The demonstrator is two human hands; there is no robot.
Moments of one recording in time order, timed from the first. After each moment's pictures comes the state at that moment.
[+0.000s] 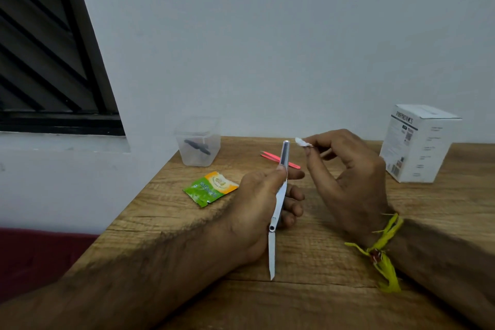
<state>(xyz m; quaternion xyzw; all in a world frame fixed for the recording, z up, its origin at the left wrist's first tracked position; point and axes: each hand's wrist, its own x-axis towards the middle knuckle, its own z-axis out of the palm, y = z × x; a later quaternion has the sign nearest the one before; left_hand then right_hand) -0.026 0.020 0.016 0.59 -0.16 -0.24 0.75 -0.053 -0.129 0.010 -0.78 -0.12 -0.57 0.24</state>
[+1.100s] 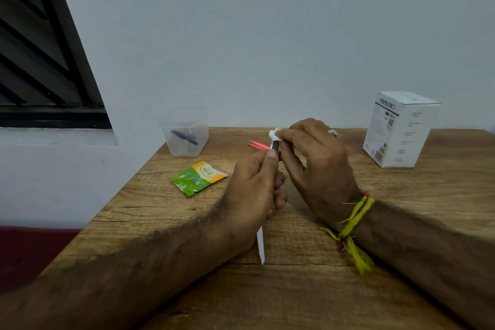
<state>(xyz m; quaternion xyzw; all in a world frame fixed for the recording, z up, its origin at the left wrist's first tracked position) -0.043 0.015 0.014 0.67 -0.24 -0.10 0.70 -0.043 -0.123 0.000 -0.80 -0.15 -0.57 0.14</state>
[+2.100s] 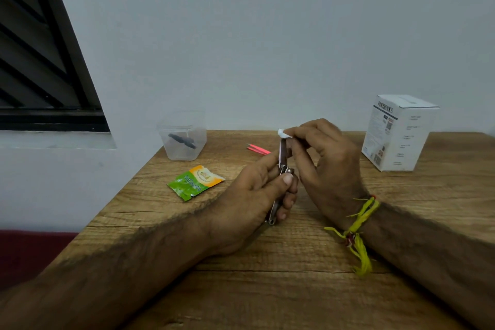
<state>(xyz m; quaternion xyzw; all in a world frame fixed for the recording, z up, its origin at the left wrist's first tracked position) -0.030 0.019 0.003 0.56 -0.39 -0.23 0.69 -0.046 -0.140 0.003 -0.79 -0.14 -0.55 0.22</state>
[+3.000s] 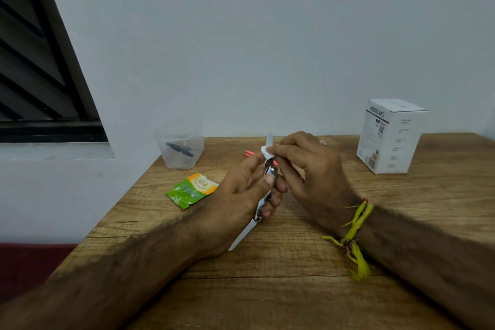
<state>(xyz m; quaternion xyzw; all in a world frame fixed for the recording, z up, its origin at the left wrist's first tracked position) -0.023 0.032 0.010 0.59 -0.38 -0.20 0.69 -0.046 -0.137 0.000 -0.82 -0.19 -0.51 0.19</state>
